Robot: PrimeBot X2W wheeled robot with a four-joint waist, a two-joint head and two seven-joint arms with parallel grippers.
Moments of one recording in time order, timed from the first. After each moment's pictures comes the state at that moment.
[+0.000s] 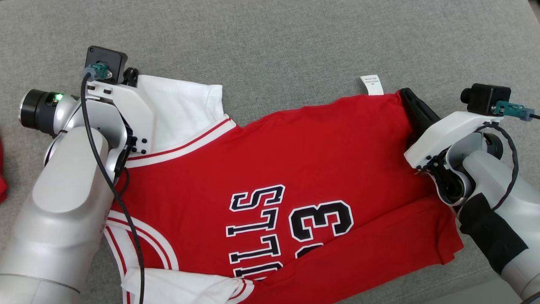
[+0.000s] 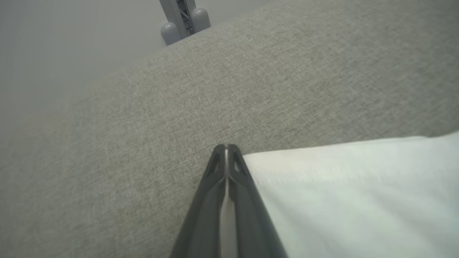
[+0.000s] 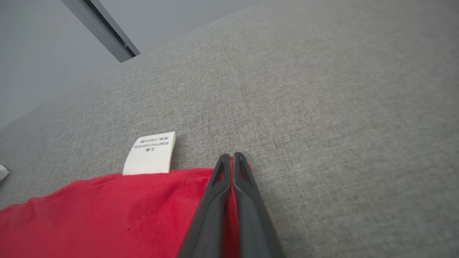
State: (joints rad) left arm -0.84 0.26 -0.40 0.68 -0.26 0.05 0.25; right arm -0.89 -0.27 0.80 0.90 1.12 0.13 -0.21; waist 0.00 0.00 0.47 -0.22
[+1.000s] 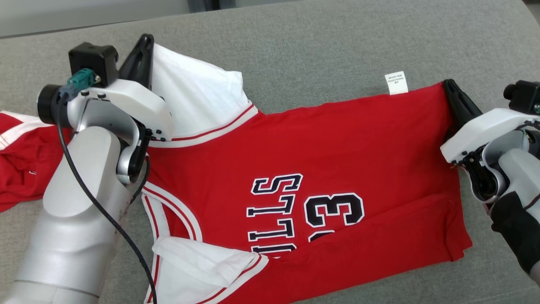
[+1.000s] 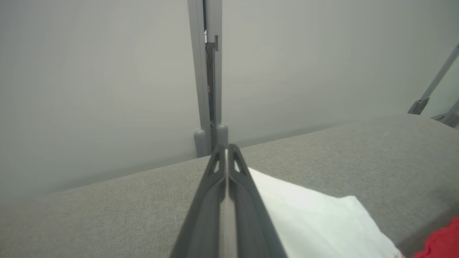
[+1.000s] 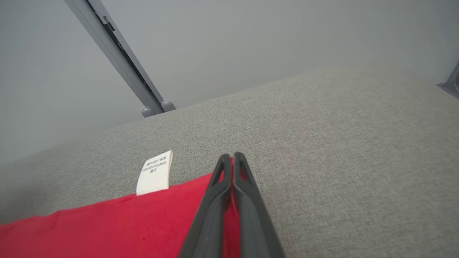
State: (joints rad) left arm -0.81 0.20 -0.34 0.59 -0.39 0.04 -0.04; right arm -0.88 -0.35 0.72 0.92 1.05 0.13 -0.26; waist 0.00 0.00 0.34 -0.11
